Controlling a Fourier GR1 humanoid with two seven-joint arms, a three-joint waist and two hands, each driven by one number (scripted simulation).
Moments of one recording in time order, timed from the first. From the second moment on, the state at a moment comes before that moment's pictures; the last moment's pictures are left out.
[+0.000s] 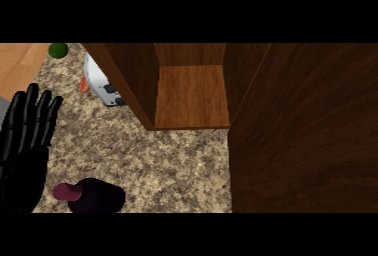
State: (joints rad) left arm 0.03 0.10 -0.01 -2.10 0.02 -0.02 0.00; right arm -0.03 -0.11 -0.03 -2.10 0.00 -0.01 0.01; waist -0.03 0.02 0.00
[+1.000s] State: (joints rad) left arm 0.50 0.03 -0.52 -2.47 0.00 -0.01 0.20; right arm 0.18 -0.15 0.12 -2.41 -0.17 0.13 0.28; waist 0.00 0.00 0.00
